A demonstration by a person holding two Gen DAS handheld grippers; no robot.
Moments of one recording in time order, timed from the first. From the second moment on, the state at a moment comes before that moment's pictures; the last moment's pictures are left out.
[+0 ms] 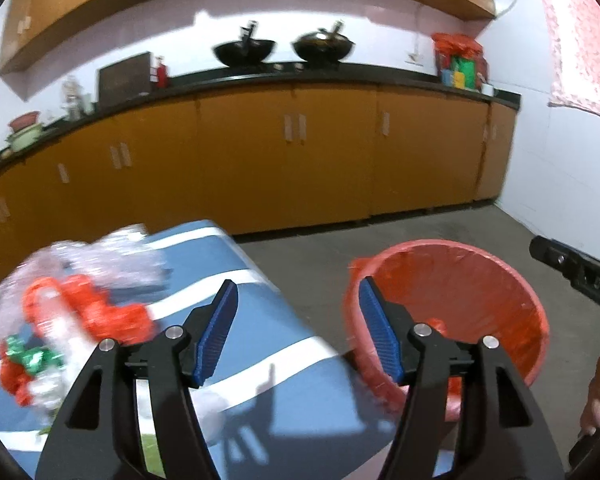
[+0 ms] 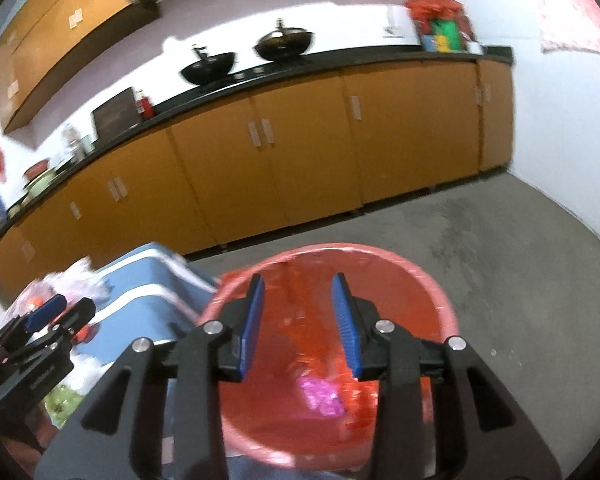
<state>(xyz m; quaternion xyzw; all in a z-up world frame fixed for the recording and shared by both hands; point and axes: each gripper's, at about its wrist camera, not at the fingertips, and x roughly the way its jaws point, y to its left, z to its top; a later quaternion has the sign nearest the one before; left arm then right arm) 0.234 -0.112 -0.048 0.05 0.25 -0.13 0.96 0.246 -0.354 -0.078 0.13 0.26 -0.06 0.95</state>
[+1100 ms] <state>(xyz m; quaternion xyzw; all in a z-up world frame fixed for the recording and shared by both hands) 0.155 0.152 -0.089 -0.02 0.25 0.12 0.96 0.307 -0.066 -0.145 -0.06 0.38 0.16 0.91</state>
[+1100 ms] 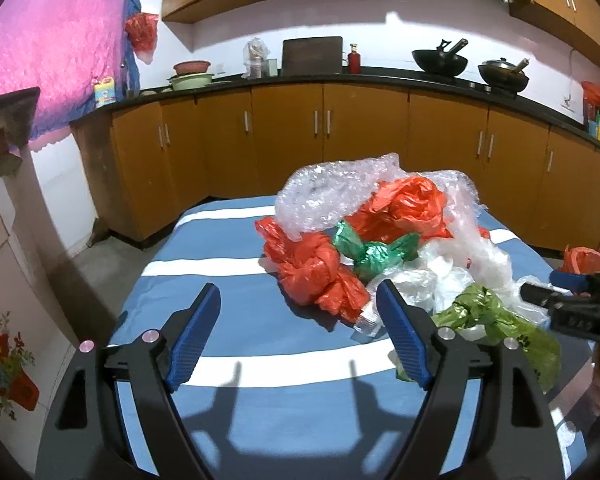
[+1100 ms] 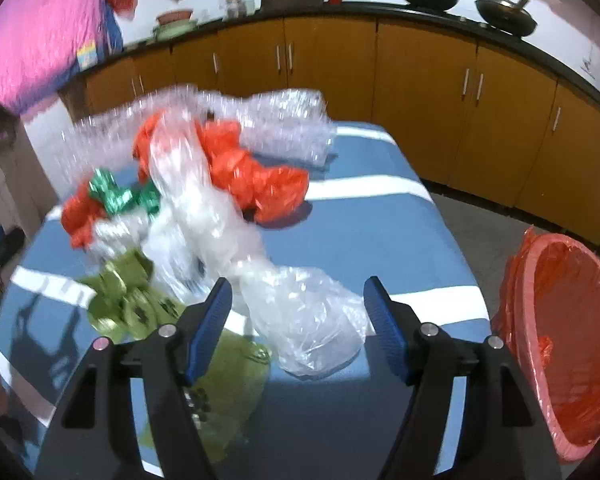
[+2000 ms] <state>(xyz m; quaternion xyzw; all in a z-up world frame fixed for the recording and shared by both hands) 0.183 0.085 -0.110 0.05 0.32 -0.01 0.95 0.290 -0.137 -0.109 0.01 0.34 0.10 0.93</state>
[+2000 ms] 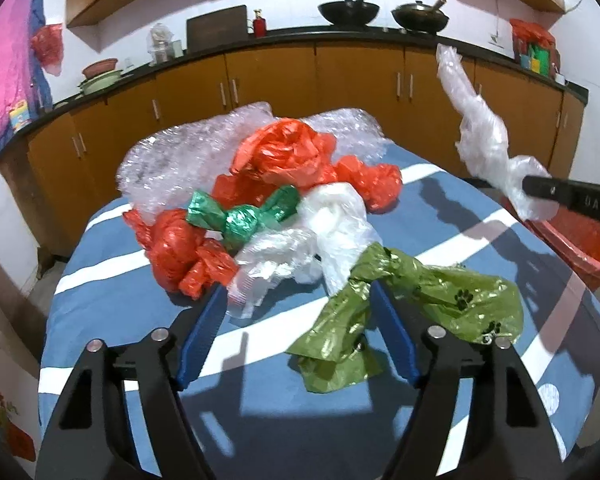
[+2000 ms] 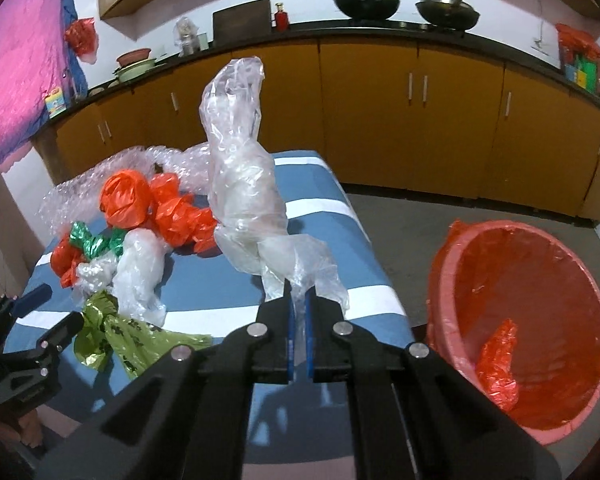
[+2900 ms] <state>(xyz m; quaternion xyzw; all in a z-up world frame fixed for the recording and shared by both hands) 0.188 0.100 -0.076 -0.01 0.32 0.01 0.95 0.266 -0.165 -0.093 0.03 0.33 0.08 0.94</state>
